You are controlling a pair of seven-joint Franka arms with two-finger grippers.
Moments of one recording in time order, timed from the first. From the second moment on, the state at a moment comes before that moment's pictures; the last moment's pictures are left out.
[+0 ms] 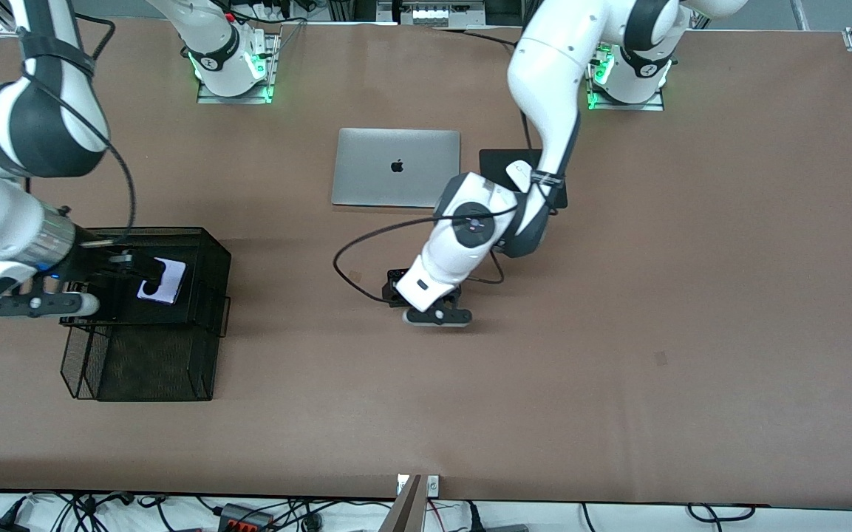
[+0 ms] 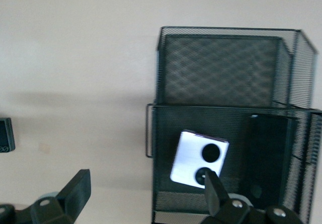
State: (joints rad) left arm -0.84 0.97 0.30 -1.15 -0.61 2.33 -0.44; right arm 0.04 0.34 0.07 -1.54 0.03 1.88 0.04
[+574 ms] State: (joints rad) left arm -0.48 0.75 0.15 -1.22 -0.53 2.04 -0.21; right arm 0.26 0.50 0.08 -1.46 0.03 2.01 0.05
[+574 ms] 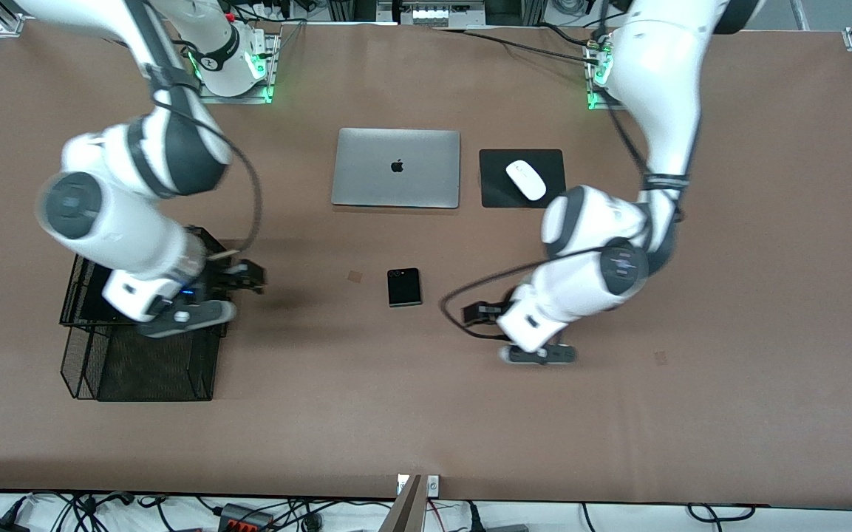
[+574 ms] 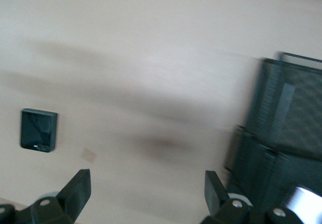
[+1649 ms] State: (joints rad) left arm -0.16 0.54 0.12 -1.30 -0.30 1.67 -0.16; right arm 0.58 0.84 0.05 -1.35 0.01 2.31 0.35
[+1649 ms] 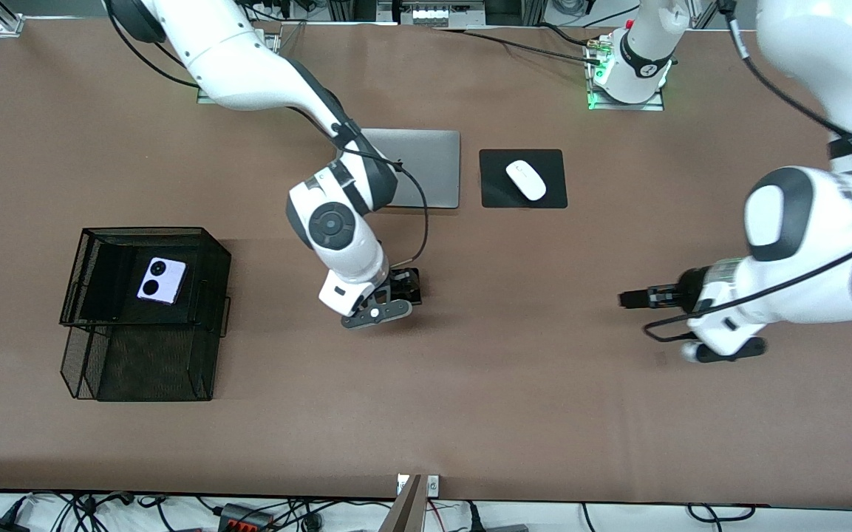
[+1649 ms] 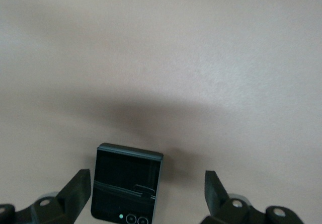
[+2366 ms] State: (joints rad) left arm -0.10 0.33 0.11 -1.45 -0.06 1.57 -0.16; right arm 0.64 0.91 0.04 -1.33 0.01 2.31 0.44
